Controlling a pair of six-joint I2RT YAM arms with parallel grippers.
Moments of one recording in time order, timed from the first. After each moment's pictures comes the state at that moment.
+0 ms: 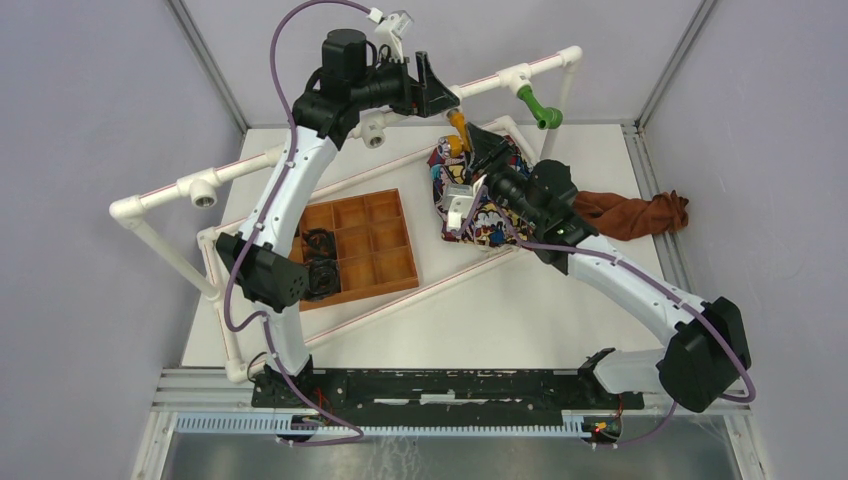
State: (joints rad) left arm -0.40 1.91 2.20 -0.54 0.60 -0.33; right arm 0.60 1.31 1.01 0.45 -0.22 -1.45
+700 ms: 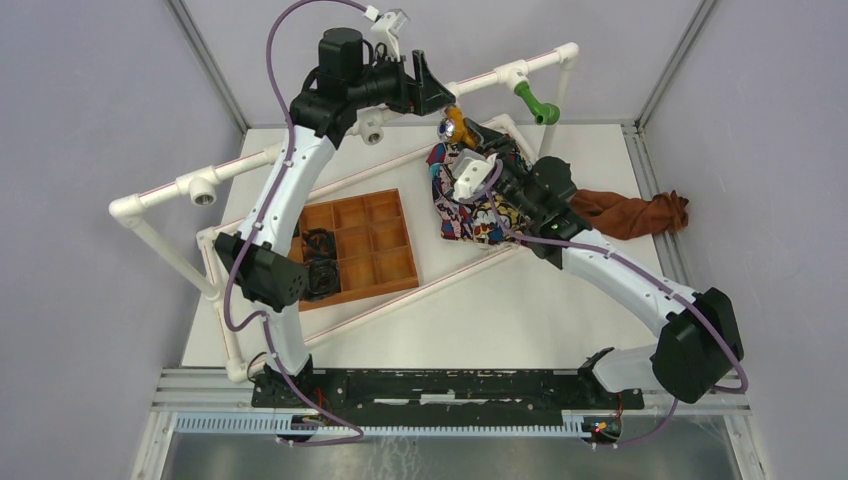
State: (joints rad) left arm -0.38 1.91 2.20 -0.54 0.60 -0.31; right arm 0.60 1.36 1.03 0.58 -0.20 -0.96
